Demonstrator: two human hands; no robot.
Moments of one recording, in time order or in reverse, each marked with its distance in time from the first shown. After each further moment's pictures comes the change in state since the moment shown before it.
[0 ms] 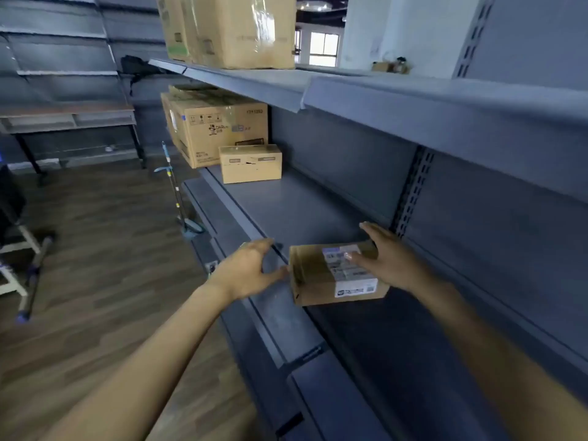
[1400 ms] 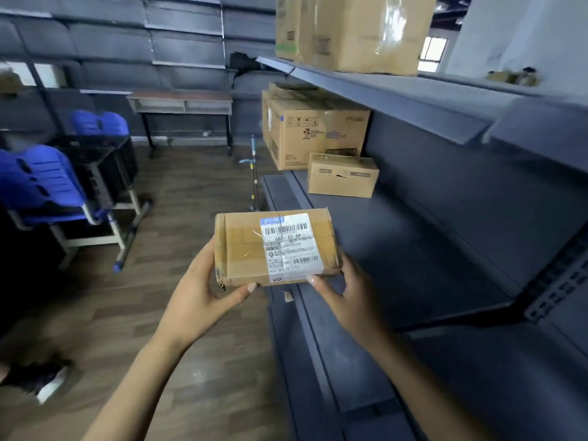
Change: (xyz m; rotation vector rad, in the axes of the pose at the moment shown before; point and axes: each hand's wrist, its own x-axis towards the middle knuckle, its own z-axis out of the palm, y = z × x) left_hand -0.081 -0.123 -0.052 -0.332 0.615 -0.143; right_hand 0.076 -0.155 0.123 0.577 0.111 -0.405
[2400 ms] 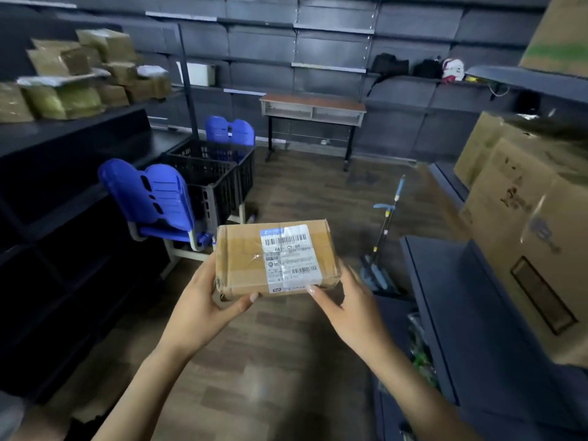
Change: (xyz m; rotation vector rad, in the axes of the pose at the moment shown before) left_hand 0.314 -0.431 -0.206 0.192 0.275 -0.316; right_hand 0.488 0.062 0.444 0.136 -0.355 -0.108
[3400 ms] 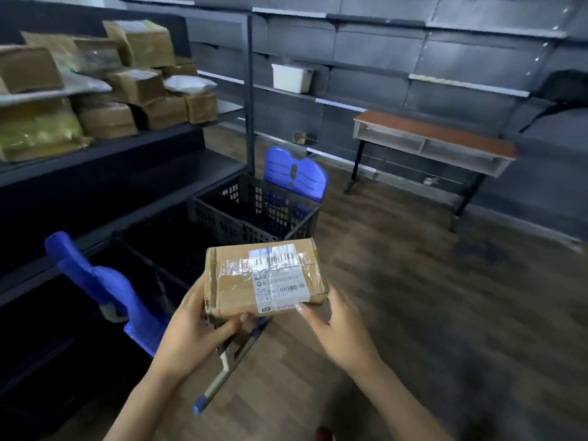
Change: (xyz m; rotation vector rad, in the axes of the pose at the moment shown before) left_hand 0.574 -0.328 0.068 0.081 0.288 -0.305; right_hand 0.699 0.233 0.222 0.143 -0.396 -0.142
